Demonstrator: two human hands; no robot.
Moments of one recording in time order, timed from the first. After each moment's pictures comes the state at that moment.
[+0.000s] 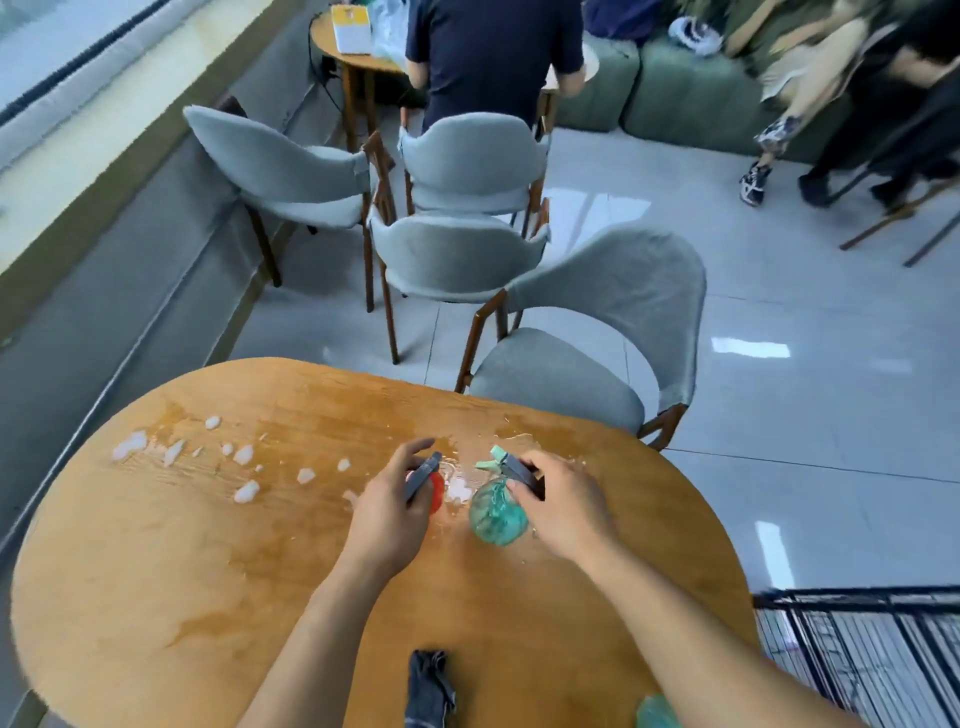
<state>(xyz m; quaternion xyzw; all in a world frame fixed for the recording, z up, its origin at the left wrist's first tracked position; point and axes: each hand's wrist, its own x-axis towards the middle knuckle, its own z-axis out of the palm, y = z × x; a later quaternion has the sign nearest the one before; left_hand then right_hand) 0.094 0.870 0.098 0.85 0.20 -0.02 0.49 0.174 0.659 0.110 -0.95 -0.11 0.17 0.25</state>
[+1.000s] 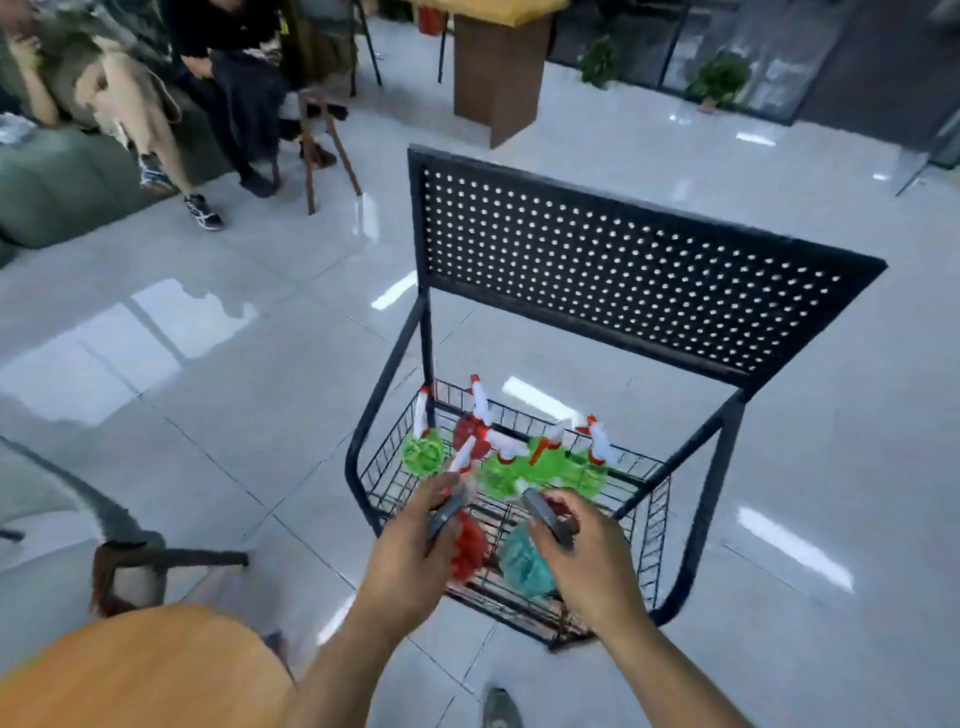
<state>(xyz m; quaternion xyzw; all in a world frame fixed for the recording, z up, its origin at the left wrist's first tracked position) 0.074 0.120 0.168 0.80 -0.31 -0.24 0.44 -0.078 -0.039 0.177 -0.80 0.41 -0.11 0.43</state>
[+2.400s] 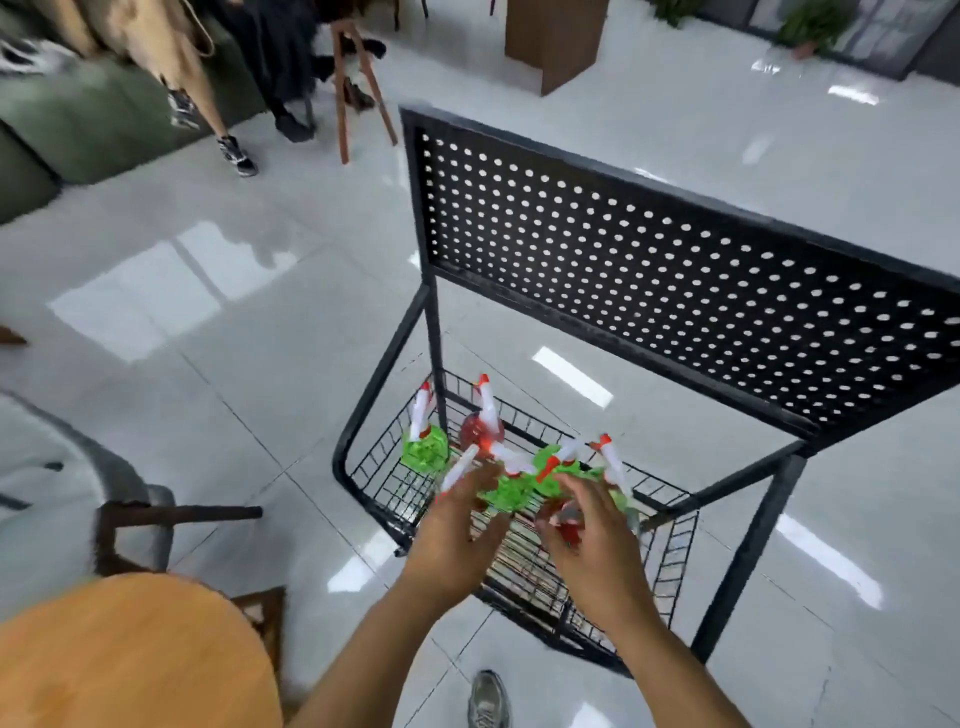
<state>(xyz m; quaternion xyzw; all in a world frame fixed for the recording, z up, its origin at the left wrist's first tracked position) 0.086 0.032 0.124 0.82 -0.29 -0.27 0.41 -0.049 -0.117 0.128 -0.85 0.33 -0.07 0.41</state>
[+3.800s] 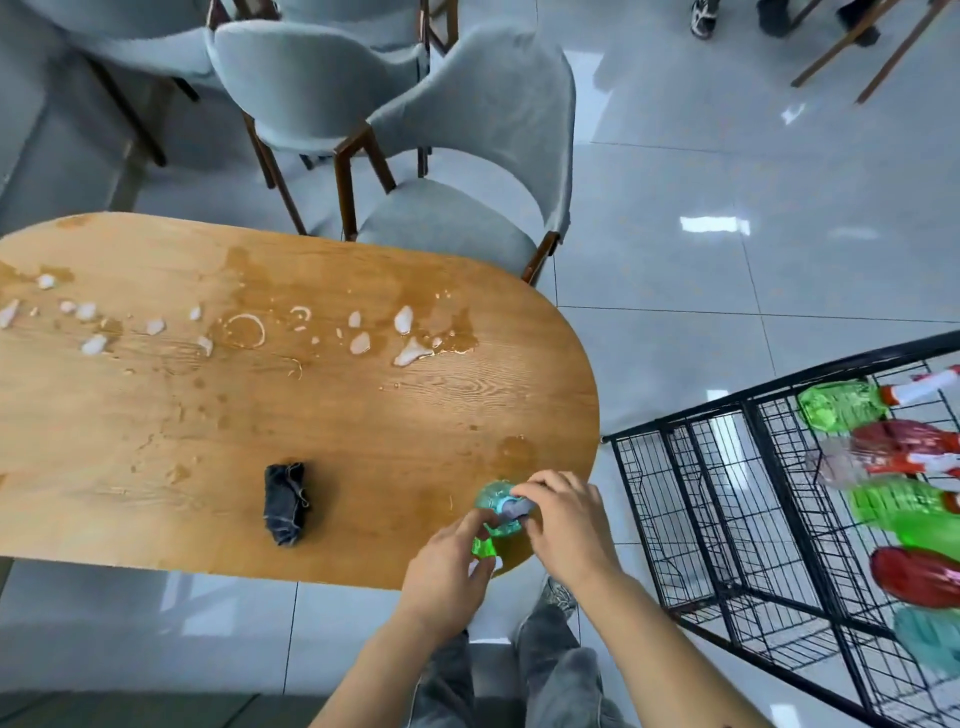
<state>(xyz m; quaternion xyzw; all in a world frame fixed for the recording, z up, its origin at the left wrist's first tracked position) -0.097 0.532 0.011 0.88 0.08 -0.26 0.40 -0.014 0.359 0.034 -0.95 -0.13 0.25 0.13</state>
